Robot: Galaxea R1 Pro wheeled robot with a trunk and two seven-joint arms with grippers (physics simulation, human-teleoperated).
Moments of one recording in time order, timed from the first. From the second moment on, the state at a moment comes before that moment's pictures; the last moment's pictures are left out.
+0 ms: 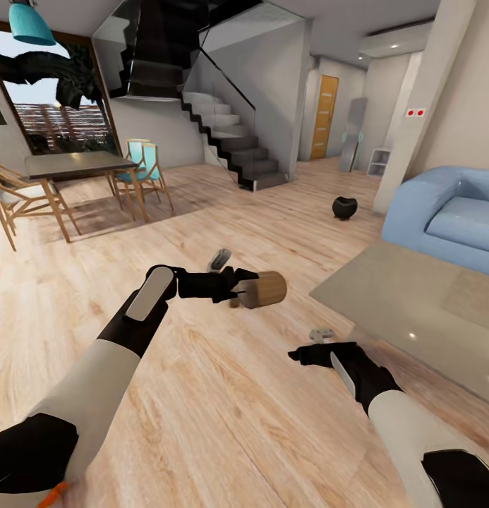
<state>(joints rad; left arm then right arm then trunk) -1.03 -0.03 -0.28 -0.99 1.33 1.00 0.18 -0.85 -0.04 0.11 -0.54 -0.03 0.49 0.28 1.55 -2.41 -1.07</state>
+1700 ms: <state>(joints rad) -1.03 -0.03 -0.28 -0.99 1.33 0.99 0.18 -0.85 -0.04 0.11 -0.54 -0.03 0.49 0.28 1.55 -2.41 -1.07</state>
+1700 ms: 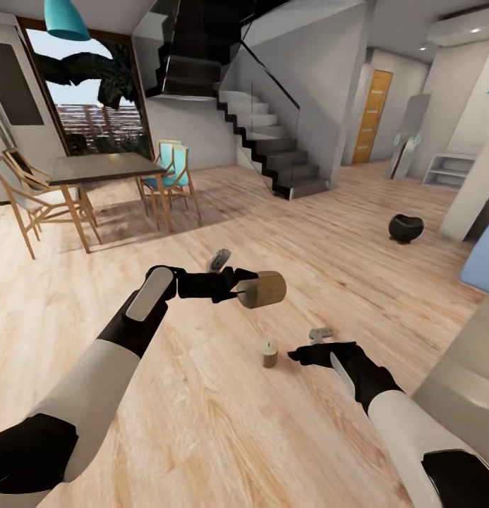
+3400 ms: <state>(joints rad) -1.03 -0.03 -0.28 -0.99 1.34 0.99 0.18 -0.90 -0.04 0.11 -0.29 -0.04 0.59 0.10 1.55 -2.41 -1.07</state>
